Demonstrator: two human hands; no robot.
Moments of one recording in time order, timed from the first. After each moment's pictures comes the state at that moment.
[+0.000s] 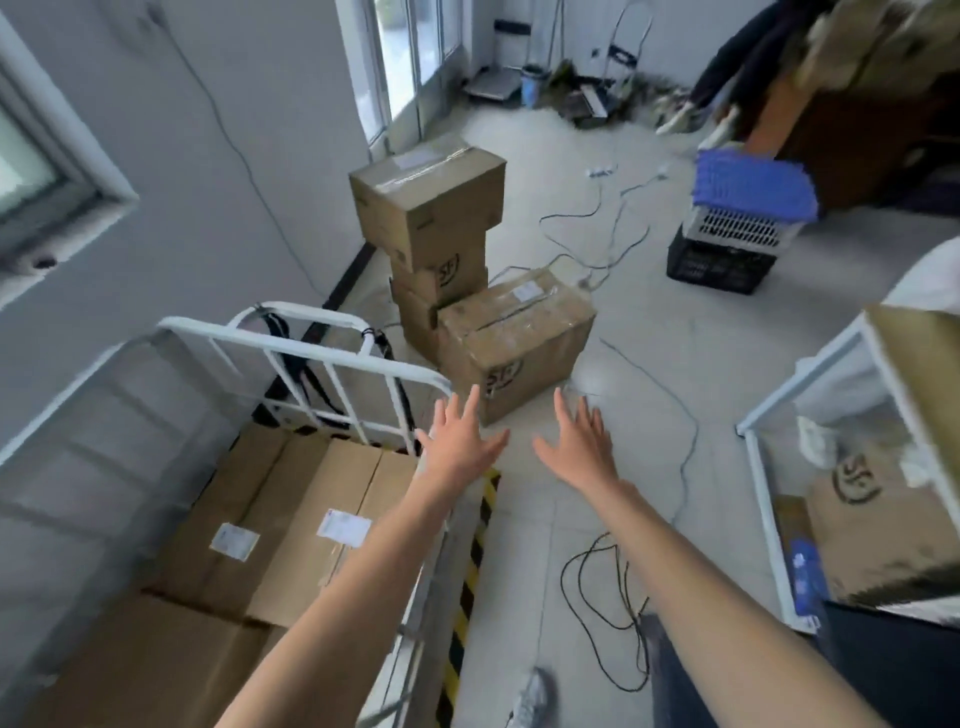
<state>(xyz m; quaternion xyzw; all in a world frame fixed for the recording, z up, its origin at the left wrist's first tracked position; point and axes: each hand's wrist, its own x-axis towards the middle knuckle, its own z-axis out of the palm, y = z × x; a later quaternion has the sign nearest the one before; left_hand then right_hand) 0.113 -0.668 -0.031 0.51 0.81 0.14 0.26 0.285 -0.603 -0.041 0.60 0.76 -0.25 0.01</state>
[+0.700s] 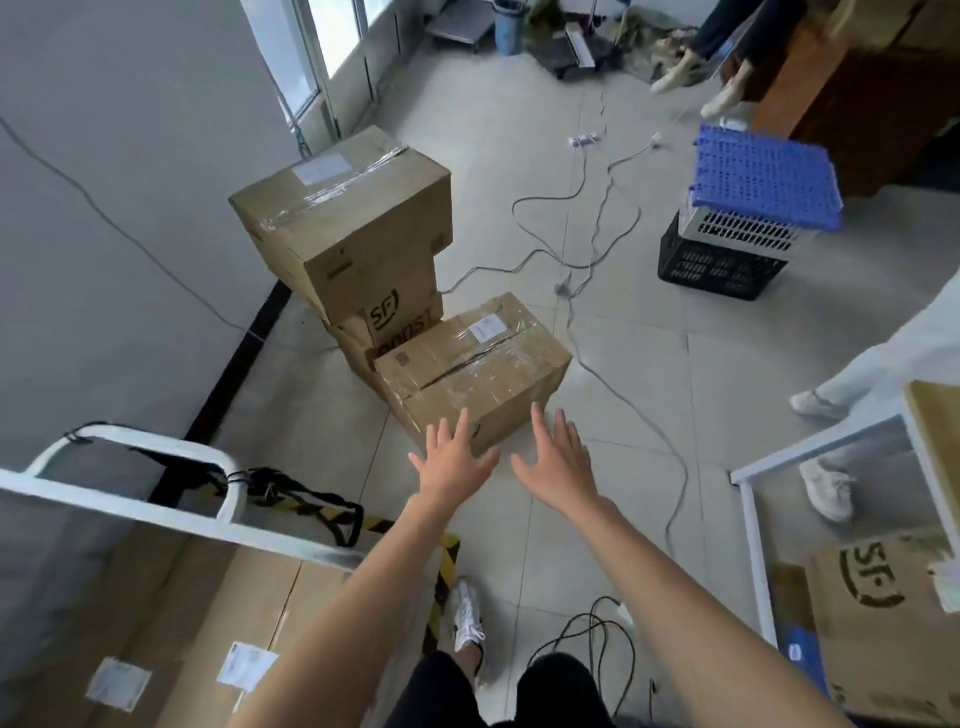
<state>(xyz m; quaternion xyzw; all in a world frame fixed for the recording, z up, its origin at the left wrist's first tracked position) 0.109 -0.272 -0.115 0.47 0.81 0.10 0.34 0.267 -0.224 -0.109 0.60 0.74 -0.30 0.04</state>
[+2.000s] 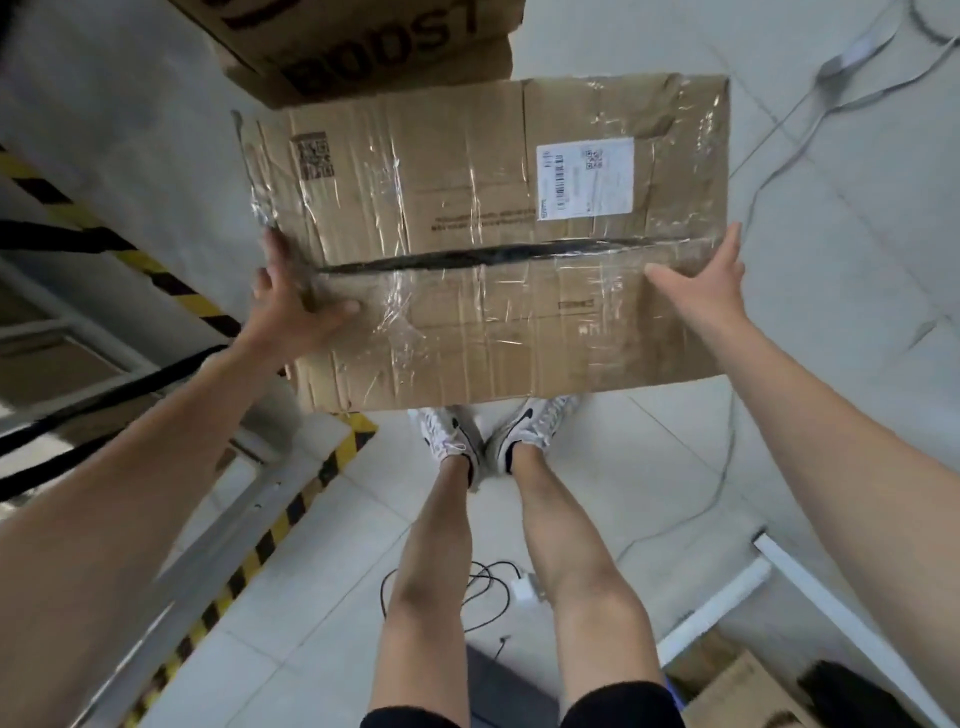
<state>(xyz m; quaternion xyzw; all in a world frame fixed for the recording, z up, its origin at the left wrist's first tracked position) -0.113 -0.006 -0.593 0.07 0.87 0.17 0.45 0.187 0.354 -0.593 0.65 0.63 -0.40 0.15</state>
